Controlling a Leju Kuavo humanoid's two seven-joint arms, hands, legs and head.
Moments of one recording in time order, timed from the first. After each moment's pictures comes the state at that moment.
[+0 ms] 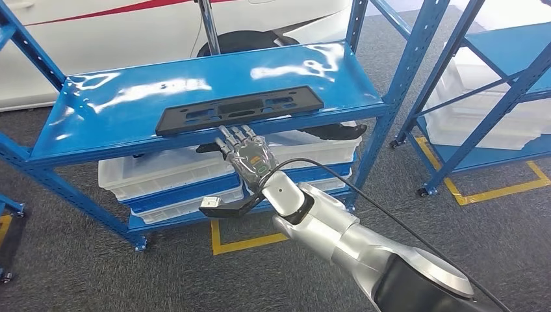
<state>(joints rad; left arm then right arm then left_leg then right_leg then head) -0.14 0.03 -1.05 -0.23 0.80 0.16 0.00 -0.94 0.15 1.11 -0.73 1.04 -0.09 0.17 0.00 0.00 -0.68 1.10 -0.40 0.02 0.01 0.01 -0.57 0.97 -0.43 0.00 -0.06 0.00</state>
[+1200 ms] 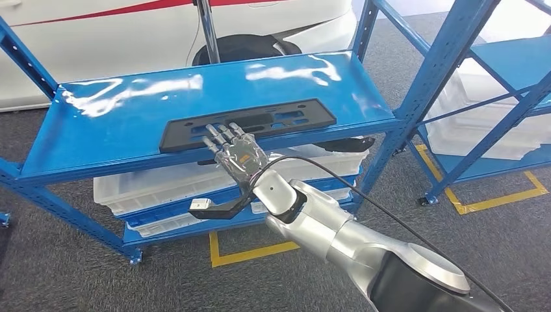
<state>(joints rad) -0.14 0.03 -1.05 -0.23 0.80 0.16 0.00 -0.97 0.17 1.15 -0.74 1.01 -0.07 0.16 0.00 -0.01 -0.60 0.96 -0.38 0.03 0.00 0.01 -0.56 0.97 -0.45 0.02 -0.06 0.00</state>
